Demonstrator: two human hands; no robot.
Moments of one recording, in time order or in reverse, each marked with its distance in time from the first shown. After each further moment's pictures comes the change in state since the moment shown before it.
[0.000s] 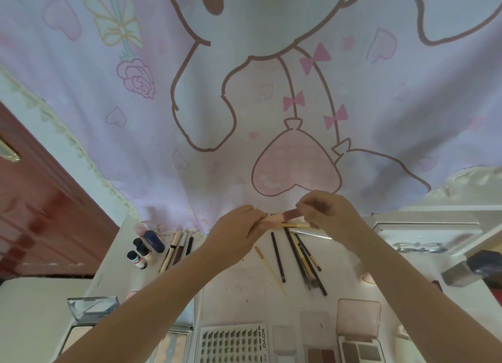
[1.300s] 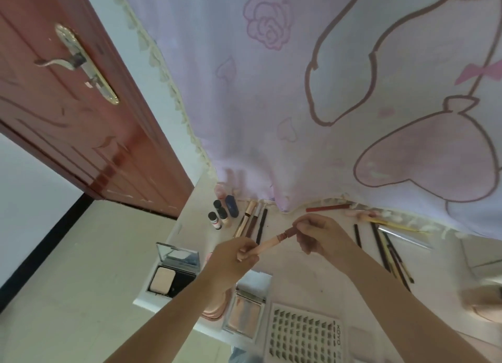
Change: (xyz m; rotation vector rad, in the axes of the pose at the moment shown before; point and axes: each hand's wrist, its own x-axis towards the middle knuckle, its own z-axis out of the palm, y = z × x) left_hand -0.131 -0.127 -0.005 -0.390 0.014 -0.701; right_hand 0.051 0.024 0.181 0.594 -0.351 0.468
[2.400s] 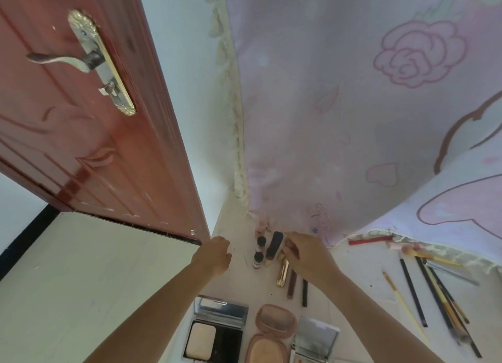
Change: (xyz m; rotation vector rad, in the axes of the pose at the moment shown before) left_hand 0.121 -0.138 -0.105 0.608 -0.259 -0.097; right_hand 0.111 0.011 0.121 -1.188 0.231 -0.165
